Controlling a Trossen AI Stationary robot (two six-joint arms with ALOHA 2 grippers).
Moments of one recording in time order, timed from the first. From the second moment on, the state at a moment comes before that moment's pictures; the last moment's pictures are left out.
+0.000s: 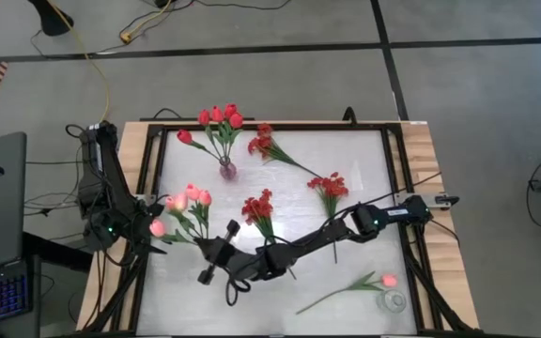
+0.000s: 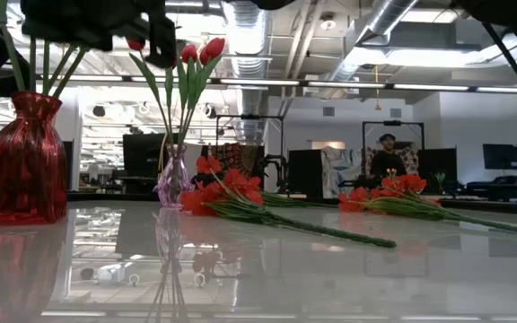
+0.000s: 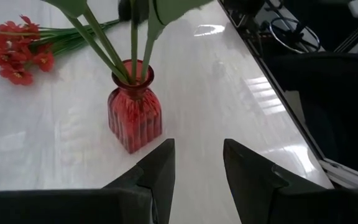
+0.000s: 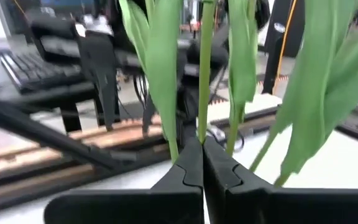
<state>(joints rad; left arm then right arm) -1.22 0.45 0.52 -0.85 -0.60 -0.80 0.35 2.54 2.11 0.36 0.81 0.09</state>
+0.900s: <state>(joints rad) -1.22 0.45 0.52 -0.85 -0.61 -0.79 0.35 2.54 2.10 0.24 0.81 0.08</state>
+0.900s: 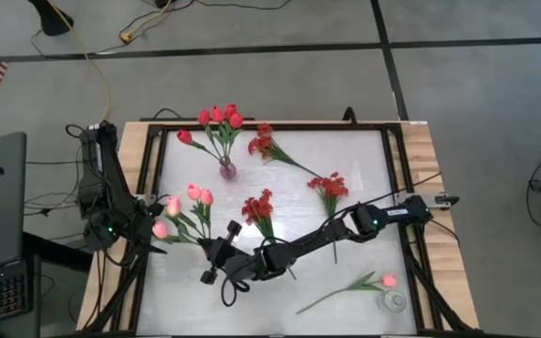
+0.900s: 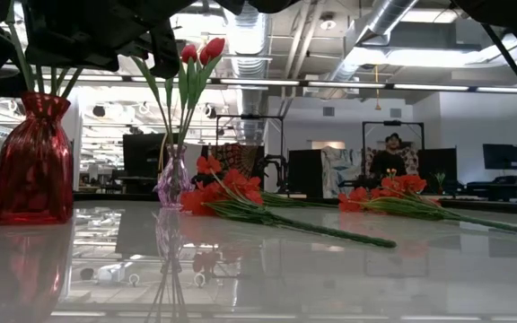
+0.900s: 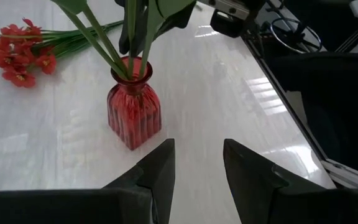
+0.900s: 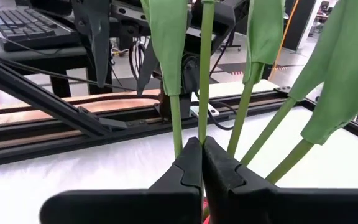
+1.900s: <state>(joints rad) -1.22 0.45 0.52 -0.86 -0.61 -0.79 0.35 2.54 2.10 0.24 0.81 0.04</state>
